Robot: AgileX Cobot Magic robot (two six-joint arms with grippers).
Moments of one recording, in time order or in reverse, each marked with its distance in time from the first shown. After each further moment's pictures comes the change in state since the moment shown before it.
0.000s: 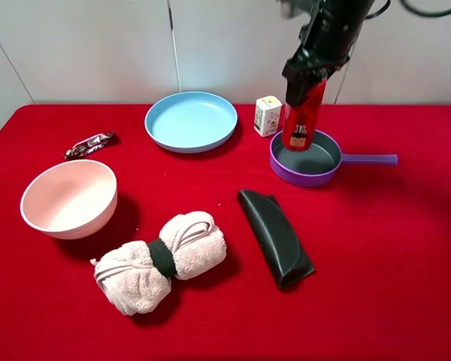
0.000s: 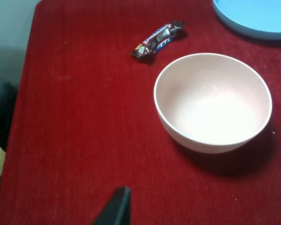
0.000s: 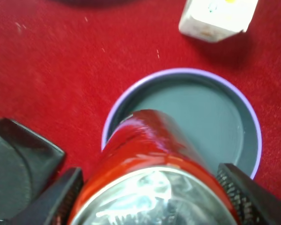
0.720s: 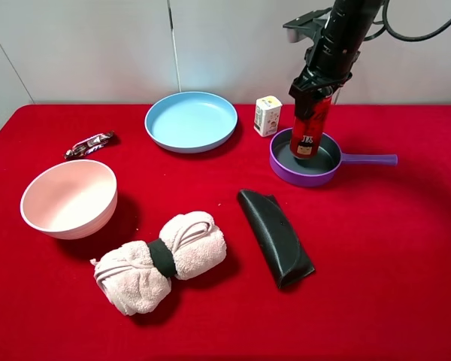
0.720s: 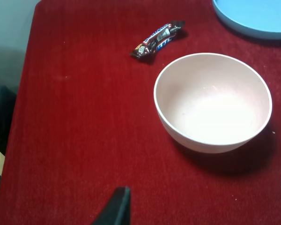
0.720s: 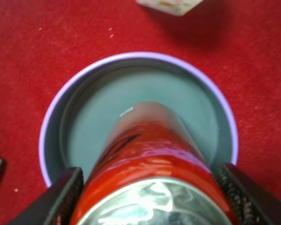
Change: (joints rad) left arm 0.000 0.000 0.000 0.000 0.000 0.000; right arm -0.052 0.078 -0.002 -0.032 -0.073 -0.014
